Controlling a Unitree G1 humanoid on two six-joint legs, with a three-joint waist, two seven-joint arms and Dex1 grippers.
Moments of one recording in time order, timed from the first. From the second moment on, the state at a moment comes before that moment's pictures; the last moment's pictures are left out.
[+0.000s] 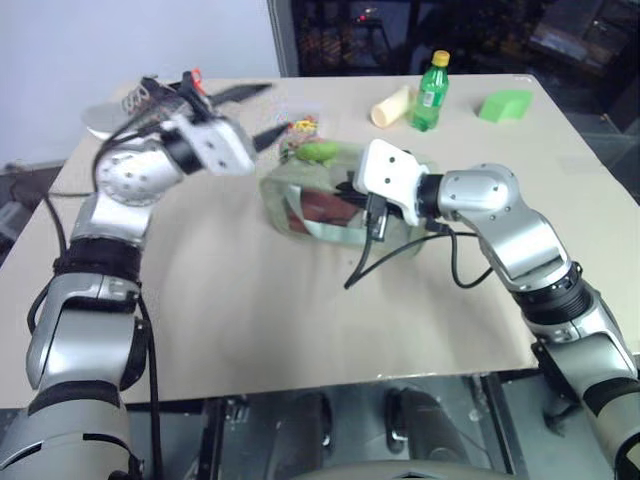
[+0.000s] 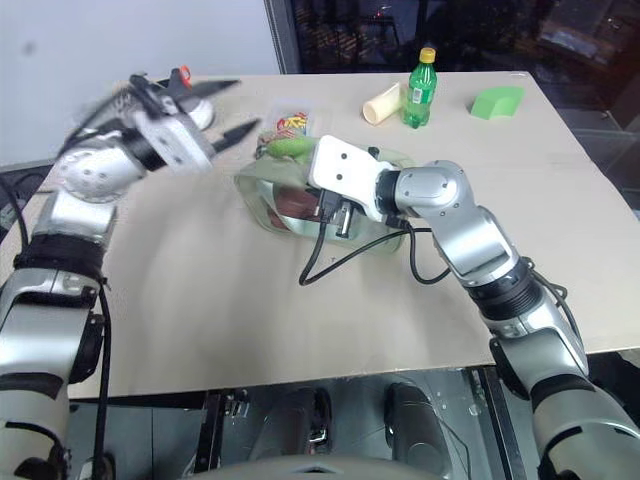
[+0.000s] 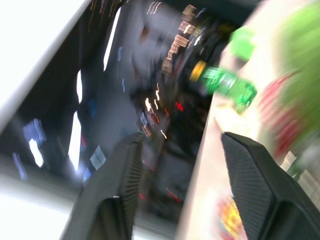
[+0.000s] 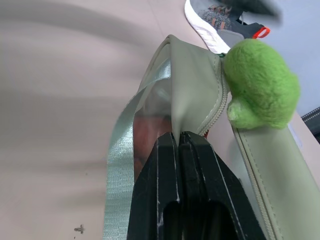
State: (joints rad) left arm -0.85 0.83 -0.07 0.65 -0.14 -0.64 -0.72; right arm -0.87 -0.41 0.38 -0.19 0.05 0.55 0.86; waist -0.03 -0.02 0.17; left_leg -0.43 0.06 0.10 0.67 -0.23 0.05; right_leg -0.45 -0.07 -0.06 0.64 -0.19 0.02
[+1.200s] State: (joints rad) left arm -0.54 0.57 0.11 0.36 -0.41 0.04 -0.93; right arm -0.56 -0.58 0.00 -0.78 0.47 0.89 0.79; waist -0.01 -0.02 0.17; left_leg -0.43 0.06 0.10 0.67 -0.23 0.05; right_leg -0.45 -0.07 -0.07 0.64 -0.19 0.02
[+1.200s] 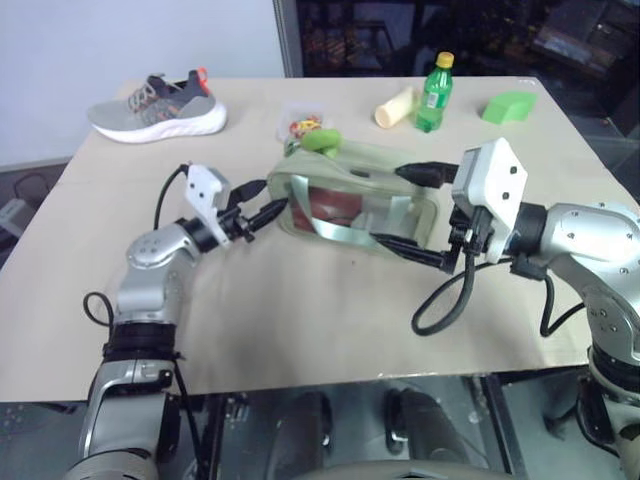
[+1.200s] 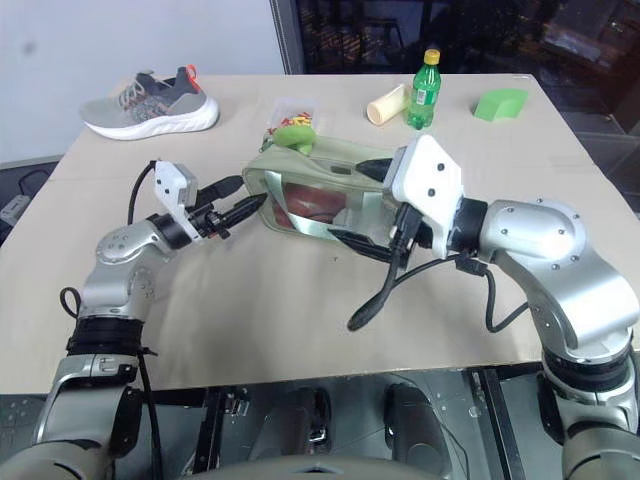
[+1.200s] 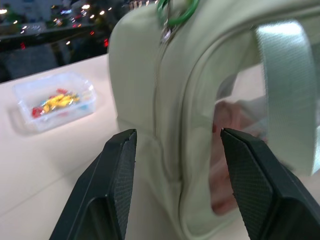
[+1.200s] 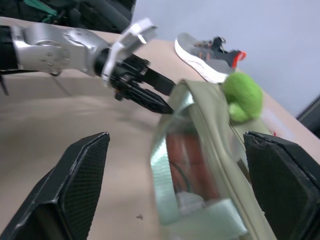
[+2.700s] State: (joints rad) left arm -0.57 0.58 0.16 0.39 -0.38 0.03 -1.01; right arm -0.98 -0.44 0.28 -0.28 0.30 0.78 0.62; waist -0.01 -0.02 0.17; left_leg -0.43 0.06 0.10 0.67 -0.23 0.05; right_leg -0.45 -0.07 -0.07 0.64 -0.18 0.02
